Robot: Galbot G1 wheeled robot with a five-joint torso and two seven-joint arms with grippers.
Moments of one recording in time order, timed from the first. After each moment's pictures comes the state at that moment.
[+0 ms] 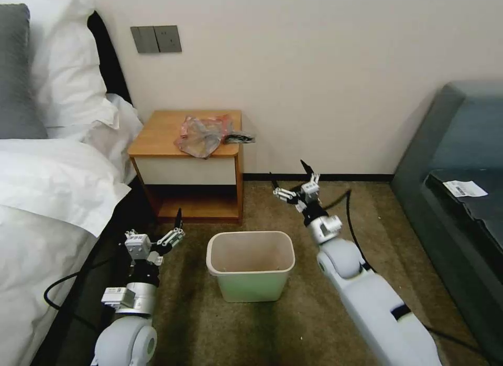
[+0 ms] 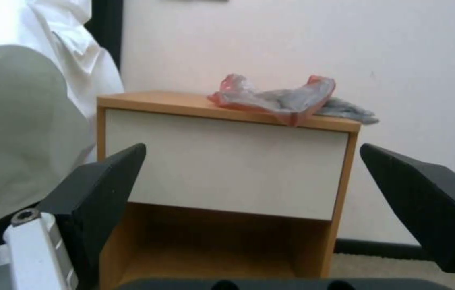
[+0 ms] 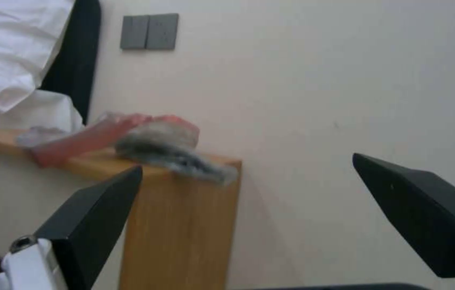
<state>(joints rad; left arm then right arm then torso) 1.55 -1.33 -0.56 -1.99 -0.33 -0.26 -0.03 -0.82 1.25 0.07 1.45 0.17 0.33 0.02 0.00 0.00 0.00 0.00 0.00</state>
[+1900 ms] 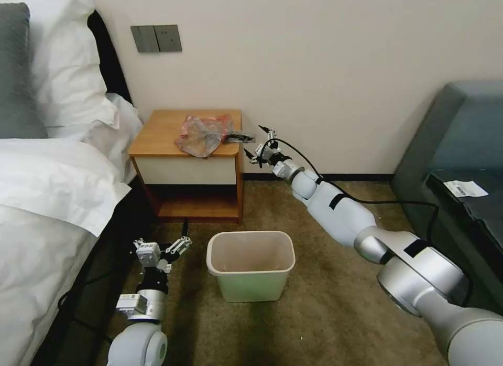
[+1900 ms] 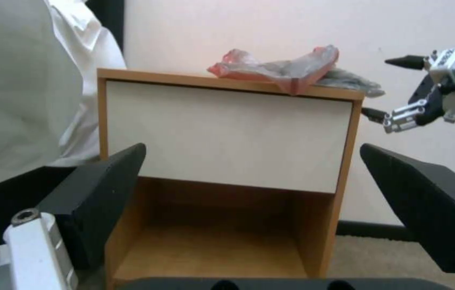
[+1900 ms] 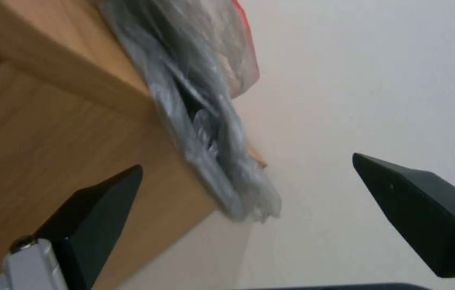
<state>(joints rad) 1.56 -1.40 -0.54 -1.93 -0.24 -0.31 -0.04 -0.13 1.43 -0.37 0.57 -0.21 0.46 0.10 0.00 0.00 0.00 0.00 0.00</state>
